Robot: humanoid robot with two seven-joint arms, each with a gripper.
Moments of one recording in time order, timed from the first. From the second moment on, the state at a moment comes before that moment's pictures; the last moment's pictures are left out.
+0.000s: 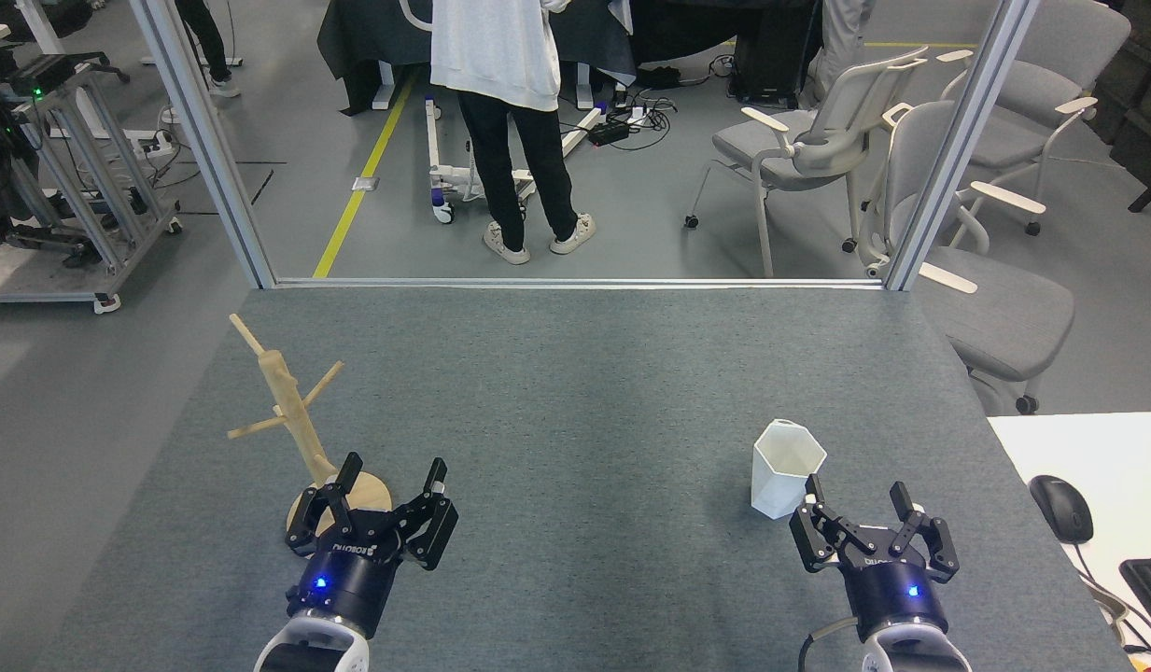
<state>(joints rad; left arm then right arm) -0.07 0.18 -0.26 -1.62 -1.20 0.10 0.09 -0.06 -0.09 -0.02 -1.42 1.32 0.01 -0.03</state>
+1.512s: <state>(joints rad) -0.03 0.21 -0.24 -1.66 -1.36 0.10 0.10 -0.19 -0.09 0.06 -1.14 1.34 0.02 -0.09</state>
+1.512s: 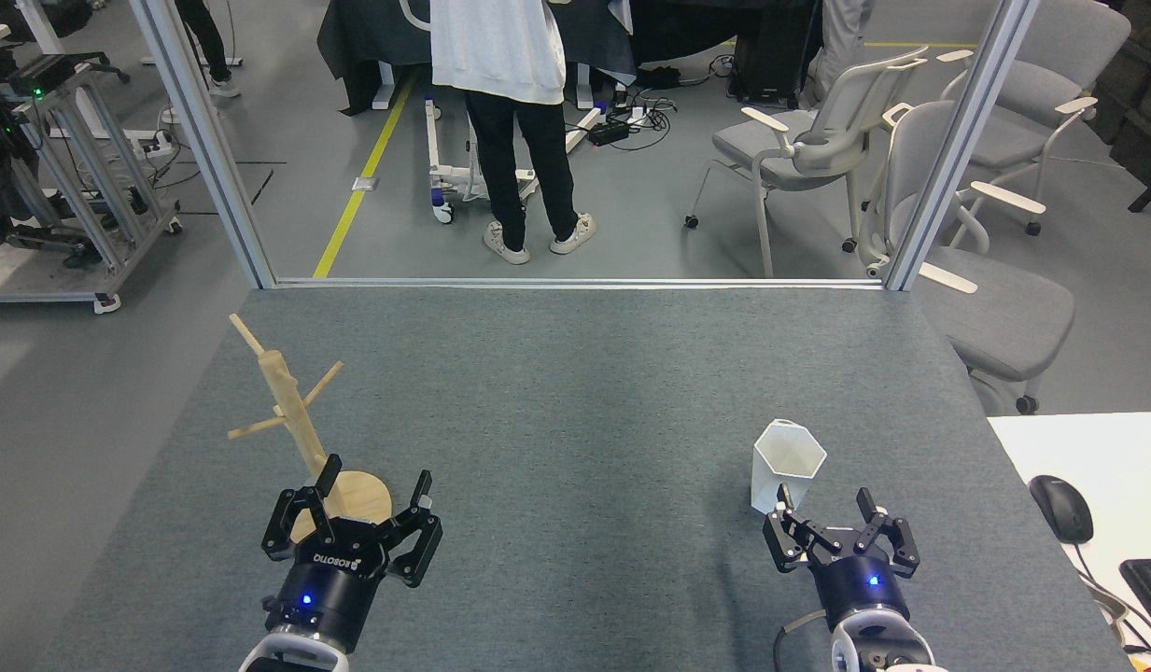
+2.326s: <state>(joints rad) -0.03 0.20 -0.24 -1.65 -1.36 0.10 0.10 -0.38 -0.07 0.12 -0.88 1.34 0.02 -0.11</state>
